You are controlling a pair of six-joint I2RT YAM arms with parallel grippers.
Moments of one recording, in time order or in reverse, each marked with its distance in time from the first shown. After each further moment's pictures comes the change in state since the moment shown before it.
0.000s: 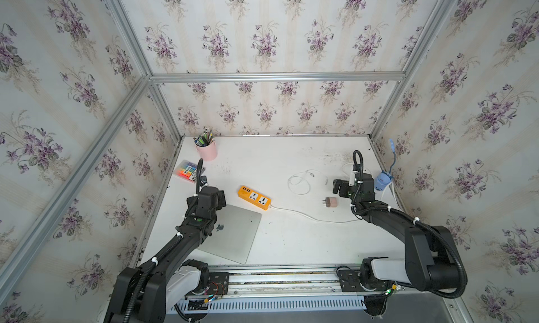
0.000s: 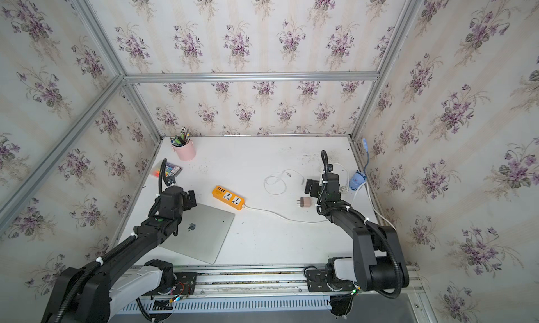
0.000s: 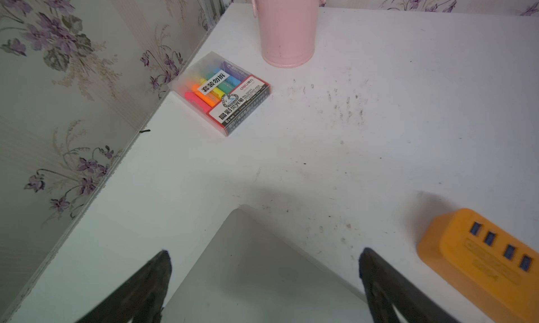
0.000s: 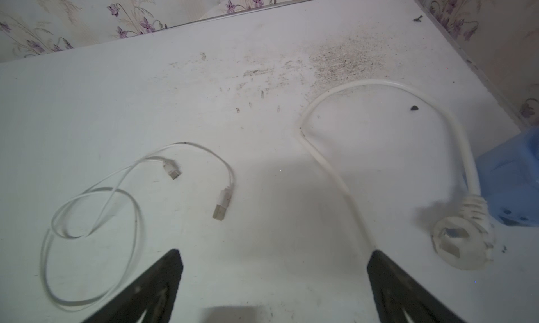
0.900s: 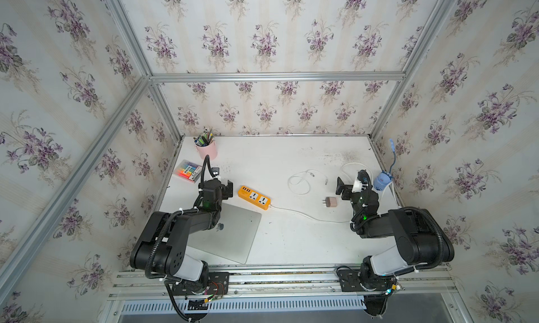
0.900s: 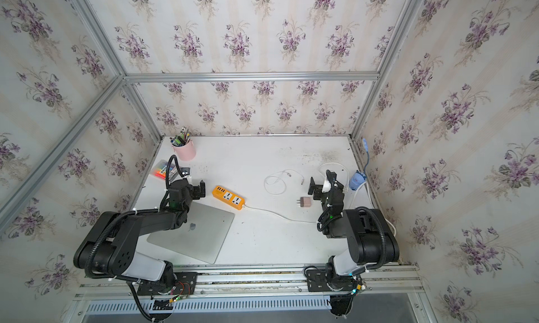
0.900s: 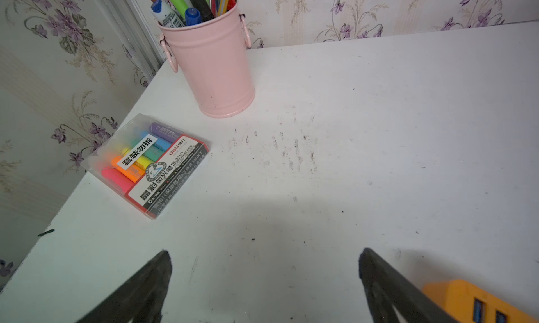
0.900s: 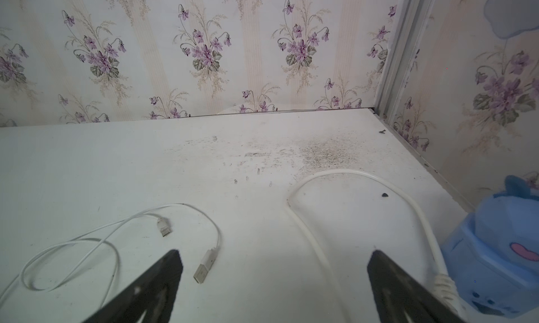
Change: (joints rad) left arm 0.046 0.444 0.084 0.518 0.202 0.186; right arm -0.050 0.179 -0.256 0.869 -0.031 -0.148
